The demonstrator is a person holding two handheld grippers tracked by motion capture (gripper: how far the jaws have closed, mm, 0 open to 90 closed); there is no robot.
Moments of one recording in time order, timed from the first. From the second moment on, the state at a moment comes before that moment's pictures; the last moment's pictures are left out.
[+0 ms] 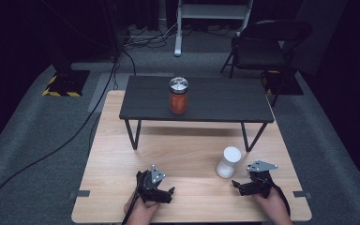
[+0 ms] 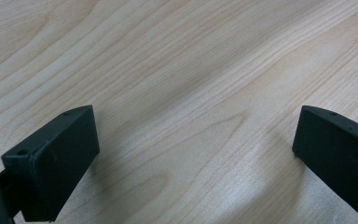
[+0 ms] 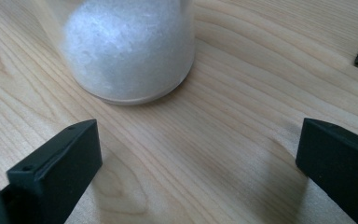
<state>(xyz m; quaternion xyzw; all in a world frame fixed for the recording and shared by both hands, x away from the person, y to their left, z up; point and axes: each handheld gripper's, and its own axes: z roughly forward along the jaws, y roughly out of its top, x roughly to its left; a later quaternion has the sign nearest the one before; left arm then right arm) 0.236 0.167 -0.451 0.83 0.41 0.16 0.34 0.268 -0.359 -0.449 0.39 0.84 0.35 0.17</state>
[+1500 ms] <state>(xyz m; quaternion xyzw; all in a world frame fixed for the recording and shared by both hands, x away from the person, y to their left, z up) 0.237 0.167 -0.451 0.83 0.41 0.16 0.34 0.235 -0.370 -0.444 0.31 0.76 0.52 0.24</state>
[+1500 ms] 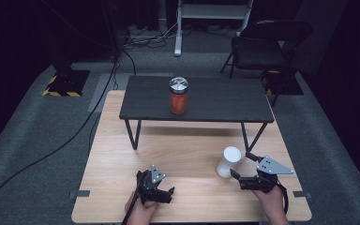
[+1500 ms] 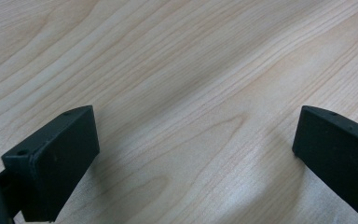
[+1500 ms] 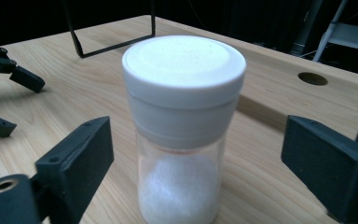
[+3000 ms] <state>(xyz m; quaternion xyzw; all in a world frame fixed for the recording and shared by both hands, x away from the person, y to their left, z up) 0.237 0.167 -0.450 0.83 0.41 0.16 0.34 0.256 -0.338 -0.352 0.31 0.77 0.50 0.23</state>
